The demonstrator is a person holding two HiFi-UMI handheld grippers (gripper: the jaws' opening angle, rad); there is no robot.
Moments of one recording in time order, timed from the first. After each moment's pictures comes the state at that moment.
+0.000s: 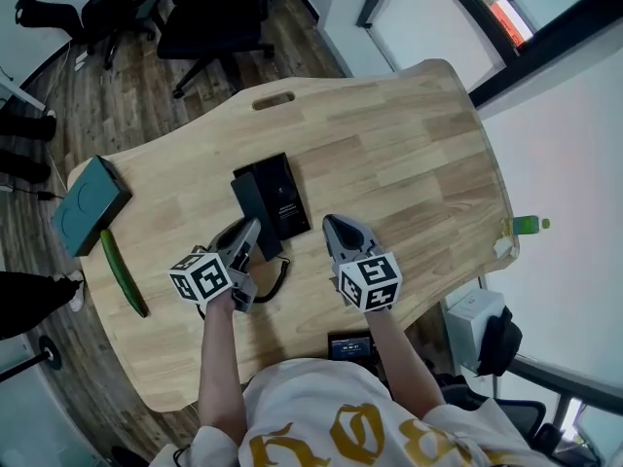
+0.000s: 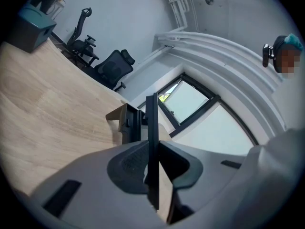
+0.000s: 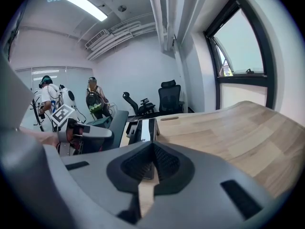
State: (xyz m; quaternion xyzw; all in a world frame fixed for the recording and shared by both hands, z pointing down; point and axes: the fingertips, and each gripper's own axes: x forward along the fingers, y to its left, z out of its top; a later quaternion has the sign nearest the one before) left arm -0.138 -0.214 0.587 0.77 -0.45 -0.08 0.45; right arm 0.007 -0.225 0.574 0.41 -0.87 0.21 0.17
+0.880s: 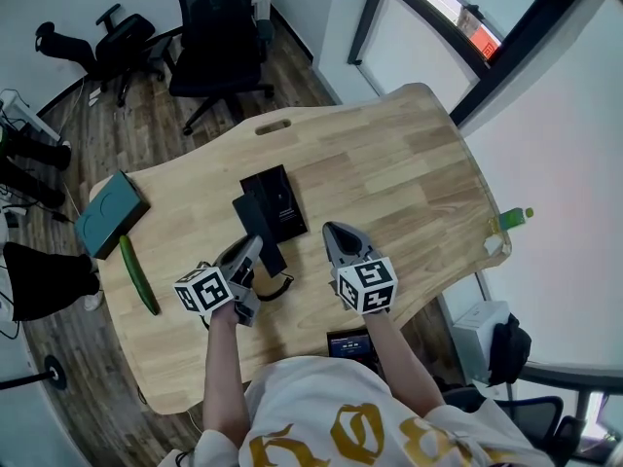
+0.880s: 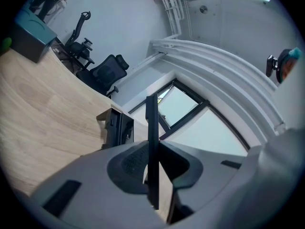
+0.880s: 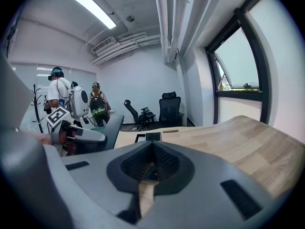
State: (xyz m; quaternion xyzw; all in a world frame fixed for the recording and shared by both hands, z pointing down) left arm -0.132 -0.166 0.532 0.78 -0.43 -0.12 0.43; right arm 0.014 -0.194 0.518 0.43 -0.88 0.16 0.13
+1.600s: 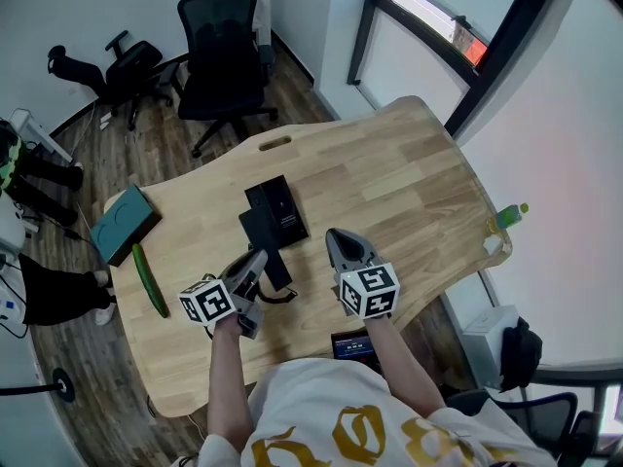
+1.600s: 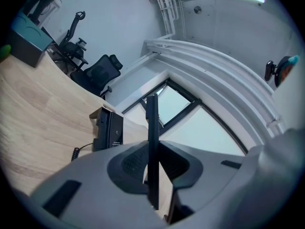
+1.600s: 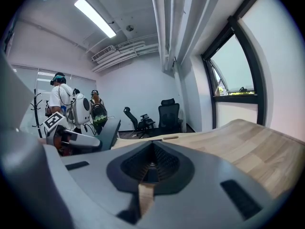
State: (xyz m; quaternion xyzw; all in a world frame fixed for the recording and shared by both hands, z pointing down) left arm -0.120 -0.134 0.505 0.80 -0.41 -0.12 0.42; right arm 0.023 -0.175 0.490 0.44 -0.88 0.15 0.09
